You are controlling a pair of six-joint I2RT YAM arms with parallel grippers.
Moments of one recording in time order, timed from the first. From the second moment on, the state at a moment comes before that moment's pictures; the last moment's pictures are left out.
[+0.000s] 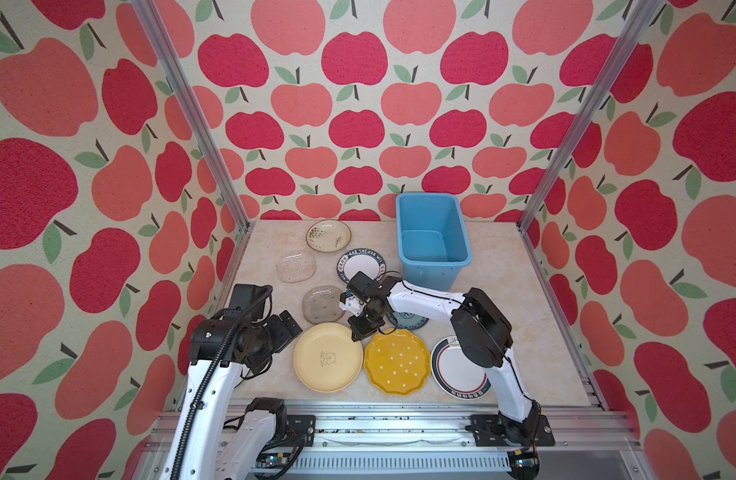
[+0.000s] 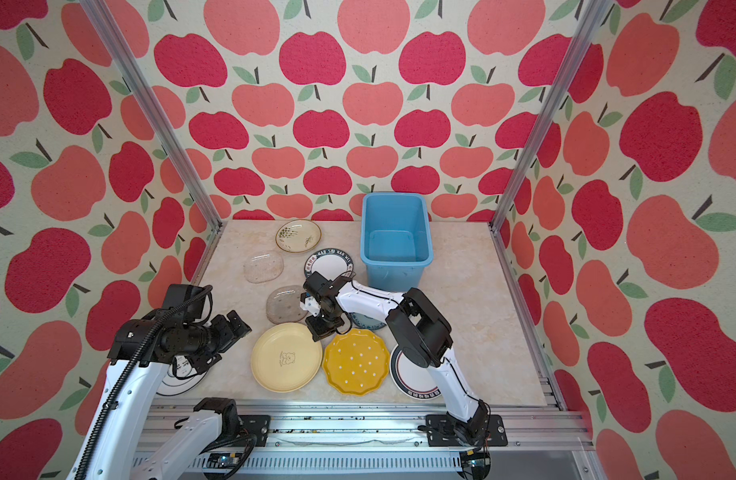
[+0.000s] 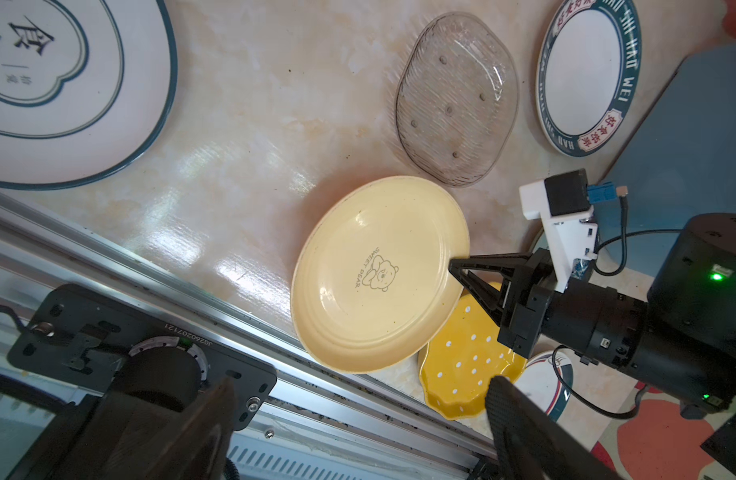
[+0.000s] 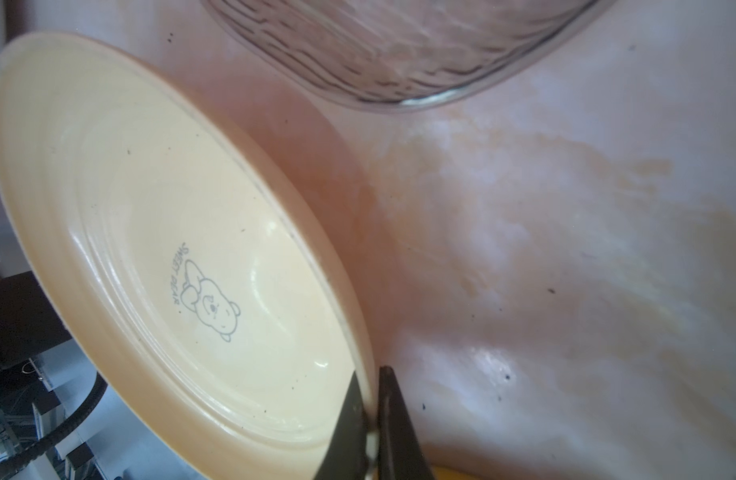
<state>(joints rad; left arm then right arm) -0.08 0.84 1.13 -1.44 0.15 -0.78 1.00 2.15 1.66 -0.80 -0.42 0.27</state>
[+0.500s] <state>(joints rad) -0.36 0.96 1.52 -1.20 0.28 -0.81 0.73 1.72 1.72 -0.89 -0.42 0.49</state>
